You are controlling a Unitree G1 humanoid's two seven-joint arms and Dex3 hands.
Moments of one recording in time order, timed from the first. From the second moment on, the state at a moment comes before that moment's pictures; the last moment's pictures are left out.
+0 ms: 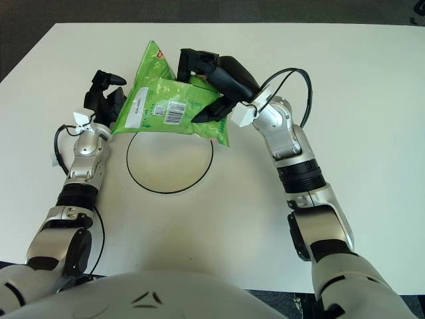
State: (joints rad) left arm -0.45 0.10 0.12 0.49 -0.07 -0.37 0.03; right arm -0.63 -0.41 0.20 0.04 -0.25 -0.46 0.35
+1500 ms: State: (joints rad) left arm -0.42 0.09 0.11 0.40 -0.06 -0.22 0.05; right arm -0.67 -0.47 0.18 0.20 0.10 -0.67 0.84
